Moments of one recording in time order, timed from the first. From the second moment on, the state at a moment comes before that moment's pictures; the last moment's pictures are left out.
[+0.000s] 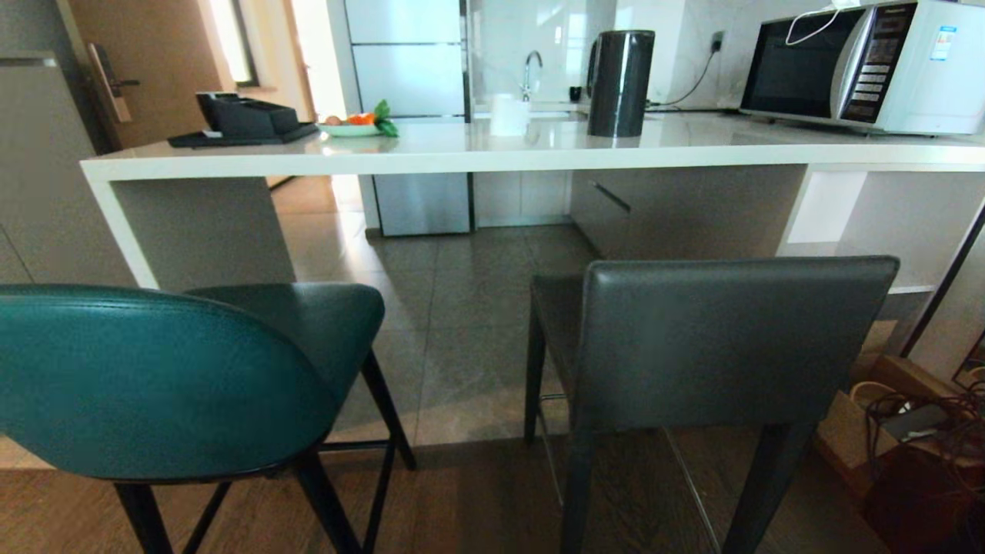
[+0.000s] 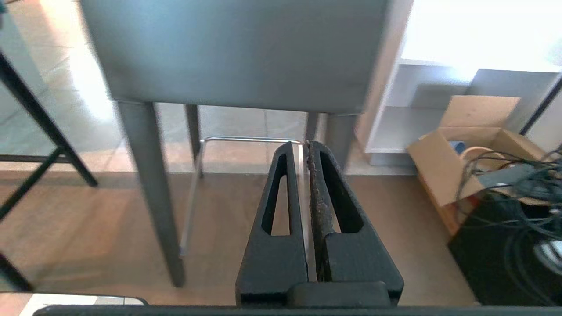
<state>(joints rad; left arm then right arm) 0.00 0.00 0.00 -0.01 0.01 -0.01 0.00 0.00 0.00 0.00 0.03 -0.09</state>
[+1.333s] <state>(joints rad) 0.00 0.00 0.00 -0.01 0.00 0.00 0.00 0.00 0.00 0.00 0.03 -0.09</state>
